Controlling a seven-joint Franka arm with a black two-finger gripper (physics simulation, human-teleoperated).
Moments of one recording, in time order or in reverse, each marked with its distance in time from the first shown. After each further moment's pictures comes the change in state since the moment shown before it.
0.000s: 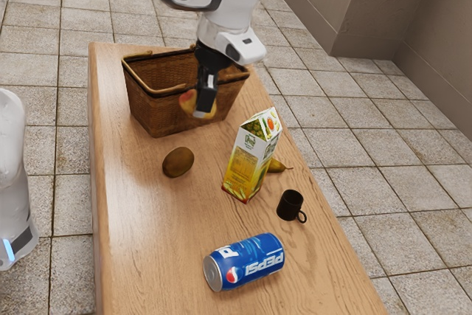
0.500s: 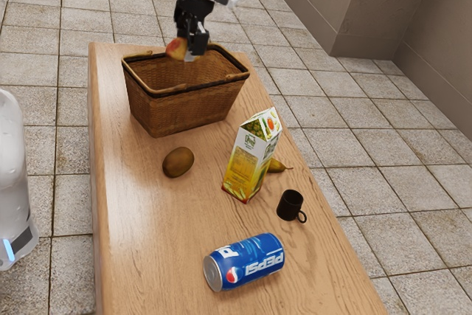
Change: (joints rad) arm 0.068 -0.011 0.237 0.027 0.140 0.020 -0.042
